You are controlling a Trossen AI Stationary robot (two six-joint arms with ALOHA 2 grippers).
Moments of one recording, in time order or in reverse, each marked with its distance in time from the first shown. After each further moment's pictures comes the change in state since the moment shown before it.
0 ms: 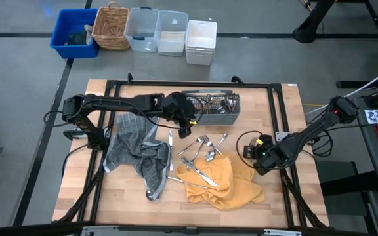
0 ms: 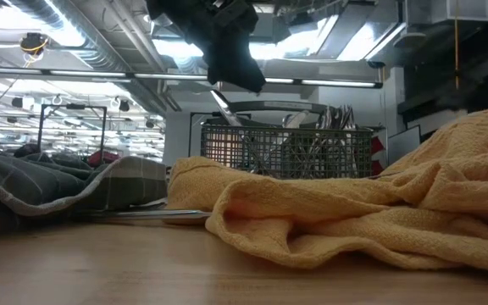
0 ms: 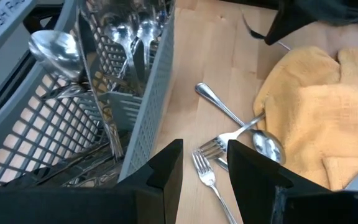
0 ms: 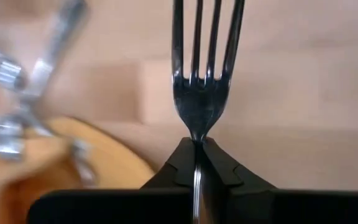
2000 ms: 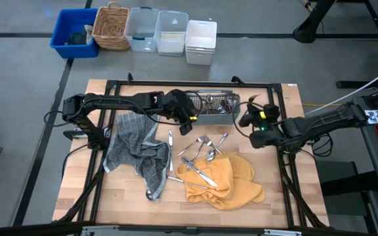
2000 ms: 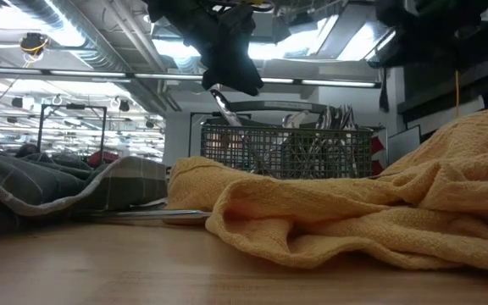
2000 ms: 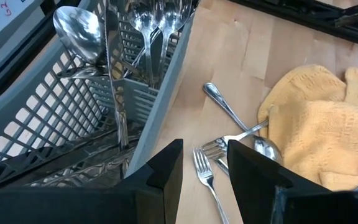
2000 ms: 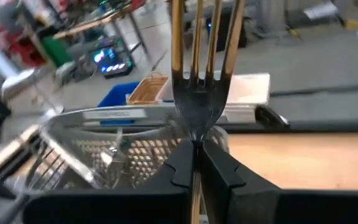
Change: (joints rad) left arm 0.027 0.000 0.000 -0.012 0.008 -0.115; right arm -0.346 -0.110 0.343 -0.056 0.805 -0.848
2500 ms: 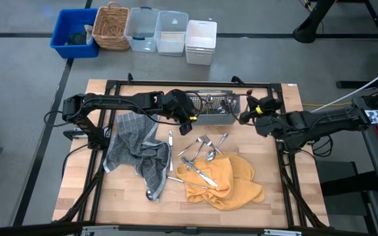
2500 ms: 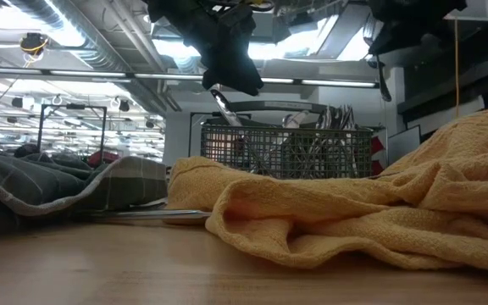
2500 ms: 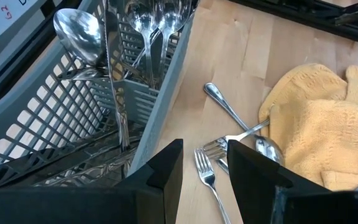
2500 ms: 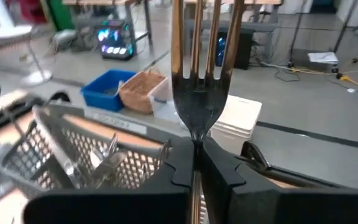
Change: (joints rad) left arm -0.001 0.000 0.000 0.001 0.000 0.012; right arm -0.102 -0.053 0.058 0.175 -0.079 -0.588
